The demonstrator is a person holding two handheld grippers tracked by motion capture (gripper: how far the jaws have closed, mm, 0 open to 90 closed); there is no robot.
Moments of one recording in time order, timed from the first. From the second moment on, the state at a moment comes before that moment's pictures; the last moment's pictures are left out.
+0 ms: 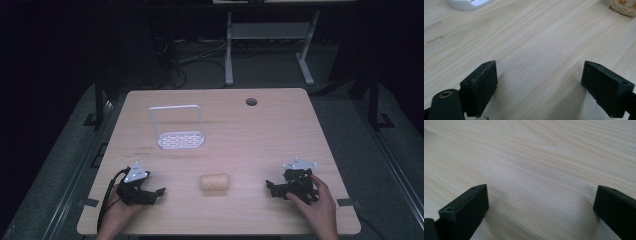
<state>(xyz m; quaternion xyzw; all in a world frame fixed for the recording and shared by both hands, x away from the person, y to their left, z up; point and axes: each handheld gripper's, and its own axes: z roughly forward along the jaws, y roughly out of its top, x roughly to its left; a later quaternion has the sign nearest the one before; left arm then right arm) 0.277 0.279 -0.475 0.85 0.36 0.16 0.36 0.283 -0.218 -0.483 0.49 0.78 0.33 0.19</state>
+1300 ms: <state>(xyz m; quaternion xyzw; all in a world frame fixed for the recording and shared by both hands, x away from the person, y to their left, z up) 0.287 0.264 -0.448 0.87 0.31 0.12 0.37 0.283 -0.218 -0.483 0.49 0.78 0.33 0.19</state>
